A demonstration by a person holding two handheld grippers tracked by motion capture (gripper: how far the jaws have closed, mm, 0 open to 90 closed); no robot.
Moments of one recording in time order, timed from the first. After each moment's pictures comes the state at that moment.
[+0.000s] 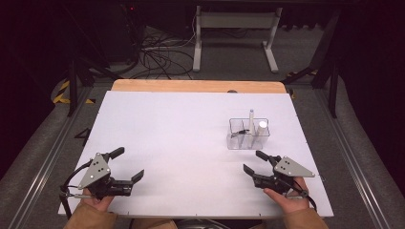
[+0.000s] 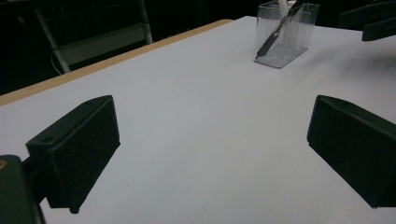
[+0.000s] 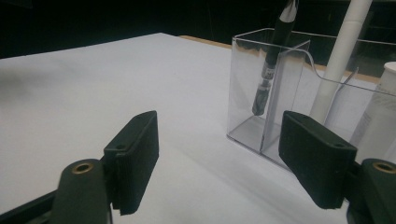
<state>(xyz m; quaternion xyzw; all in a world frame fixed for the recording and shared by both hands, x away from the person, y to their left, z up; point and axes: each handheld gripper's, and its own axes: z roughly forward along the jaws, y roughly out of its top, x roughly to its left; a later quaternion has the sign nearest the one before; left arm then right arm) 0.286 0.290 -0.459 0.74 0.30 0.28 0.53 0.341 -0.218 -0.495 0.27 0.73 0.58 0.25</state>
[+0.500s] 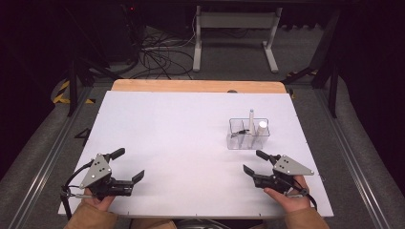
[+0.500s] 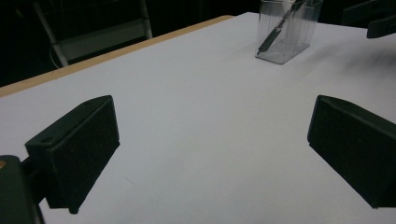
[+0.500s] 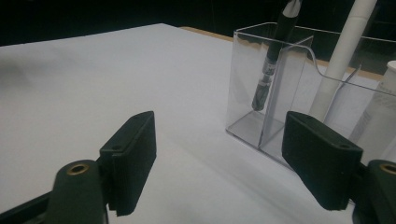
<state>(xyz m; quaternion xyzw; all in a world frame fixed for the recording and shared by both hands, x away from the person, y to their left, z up) 0.287 0.291 -0.464 0.74 0.31 0.28 0.53 0.343 -0.219 -0.492 0.27 0.74 0.56 0.24</state>
